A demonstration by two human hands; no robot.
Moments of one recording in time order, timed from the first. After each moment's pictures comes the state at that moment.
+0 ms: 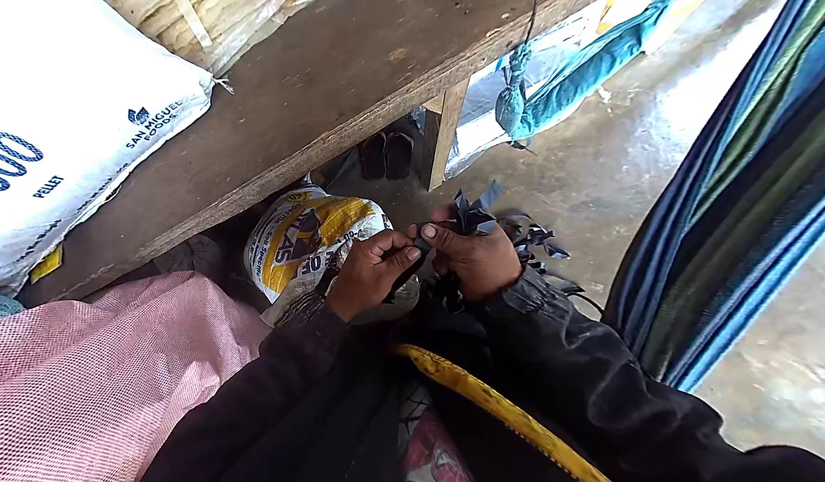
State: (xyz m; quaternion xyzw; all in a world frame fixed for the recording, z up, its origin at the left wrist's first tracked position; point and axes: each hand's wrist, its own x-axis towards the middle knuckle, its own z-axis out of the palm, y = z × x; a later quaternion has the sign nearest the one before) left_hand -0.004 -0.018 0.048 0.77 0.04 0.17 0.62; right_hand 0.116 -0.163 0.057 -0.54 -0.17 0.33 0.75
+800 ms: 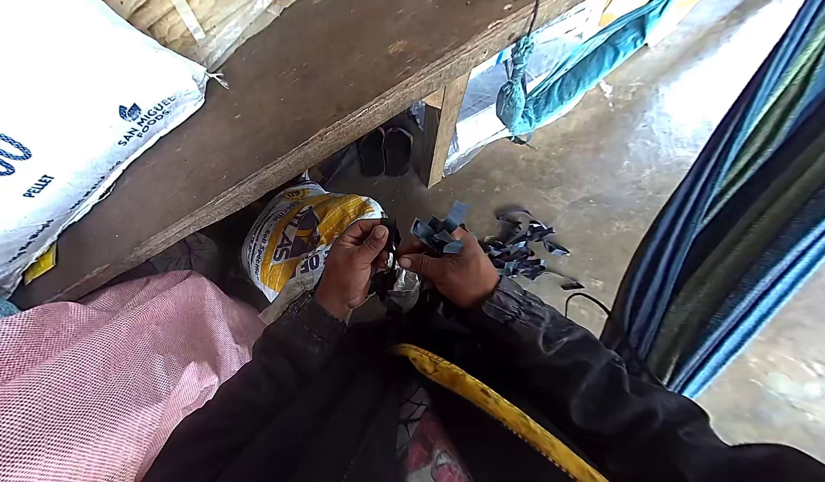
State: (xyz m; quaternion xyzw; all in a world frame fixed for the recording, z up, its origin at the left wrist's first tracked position) left_hand -0.006 -0.015 0.046 0.54 0.19 0.18 0.80; right_hand 0.106 -0.160 0.037 -0.58 -0.27 0.34 0.68
